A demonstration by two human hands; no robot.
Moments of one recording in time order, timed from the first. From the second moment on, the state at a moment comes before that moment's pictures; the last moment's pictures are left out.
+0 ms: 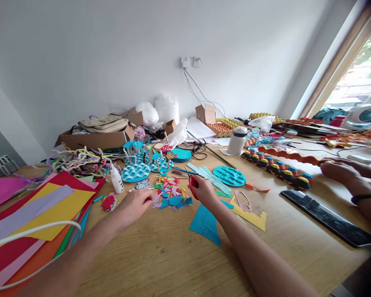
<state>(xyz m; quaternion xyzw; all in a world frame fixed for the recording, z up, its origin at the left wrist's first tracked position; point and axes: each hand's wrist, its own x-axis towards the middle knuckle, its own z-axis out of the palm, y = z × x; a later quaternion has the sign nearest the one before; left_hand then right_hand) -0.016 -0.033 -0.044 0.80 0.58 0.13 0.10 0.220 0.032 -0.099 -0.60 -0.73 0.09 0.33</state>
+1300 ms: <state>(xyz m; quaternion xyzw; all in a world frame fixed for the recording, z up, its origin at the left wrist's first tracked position) 0.044 0.013 -0.071 0.84 0.51 0.13 0.14 0.227 0.033 -0.095 -0.60 -0.70 0.07 0.37</state>
